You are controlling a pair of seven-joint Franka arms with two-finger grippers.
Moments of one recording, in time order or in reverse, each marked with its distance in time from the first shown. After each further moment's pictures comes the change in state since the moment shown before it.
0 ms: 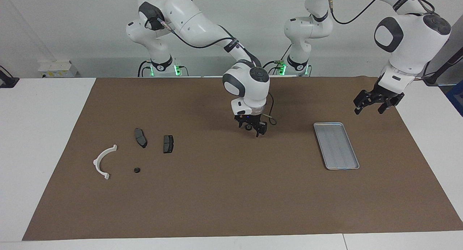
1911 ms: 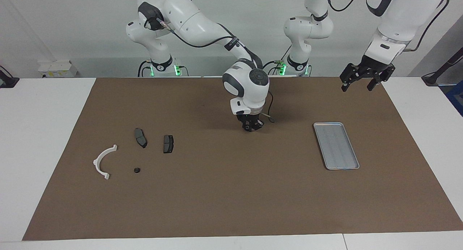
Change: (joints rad) left arm -0.105 -0.038 -0.035 0.193 0.025 -0.286 -0.173; right arm -0.041 -0.005 0.020 0.082 0.078 -0.209 -0.109
